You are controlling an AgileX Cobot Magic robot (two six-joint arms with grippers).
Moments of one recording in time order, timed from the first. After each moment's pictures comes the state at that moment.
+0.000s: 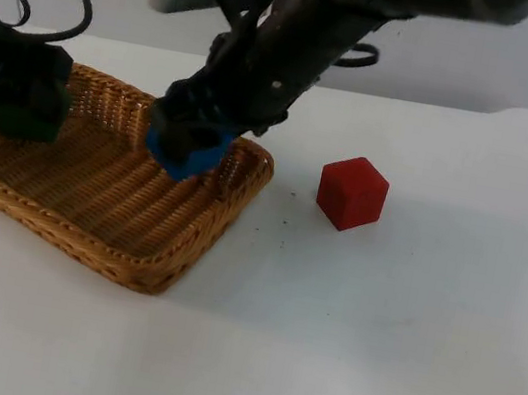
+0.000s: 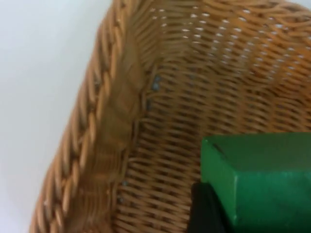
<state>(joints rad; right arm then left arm) 0.72 2.40 -2.02 0.29 0.72 -0.35 0.06 1.91 -1.07 -0.86 0.35 0.89</state>
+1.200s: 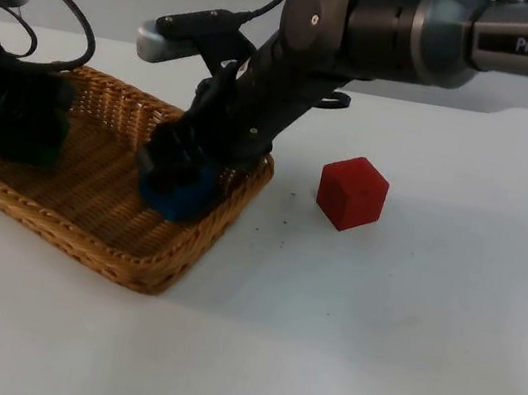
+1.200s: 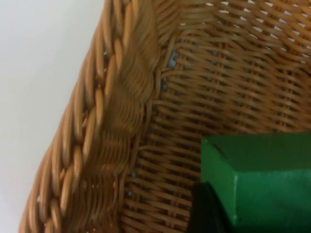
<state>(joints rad) 0.73 2.50 -2.06 0.30 0.63 -0.36 0.06 1.98 -1.07 -0.89 0.32 0.92</state>
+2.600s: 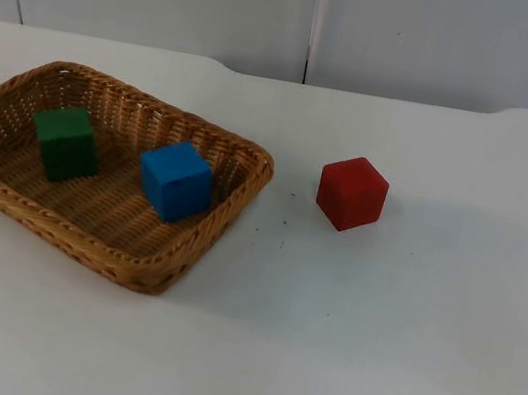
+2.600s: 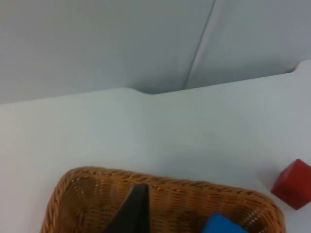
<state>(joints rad) 0.69 1.92 -2.01 0.18 0.85 -0.30 0.06 1.38 -1.07 -0.93 0.58 0.92</state>
